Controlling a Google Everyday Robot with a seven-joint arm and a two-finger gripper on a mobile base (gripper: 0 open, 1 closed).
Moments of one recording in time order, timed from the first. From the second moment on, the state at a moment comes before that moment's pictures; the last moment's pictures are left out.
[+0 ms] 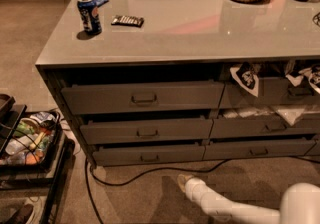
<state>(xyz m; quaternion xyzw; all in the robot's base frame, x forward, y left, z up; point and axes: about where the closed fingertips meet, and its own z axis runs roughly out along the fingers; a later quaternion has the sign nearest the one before) 0.579 -0.120 0.191 -0.65 0.61 -0.13 0.43</state>
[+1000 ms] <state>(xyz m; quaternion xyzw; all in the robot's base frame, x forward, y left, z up) 0.545 -0.089 0.237 -0.62 0.59 -0.09 0.51</state>
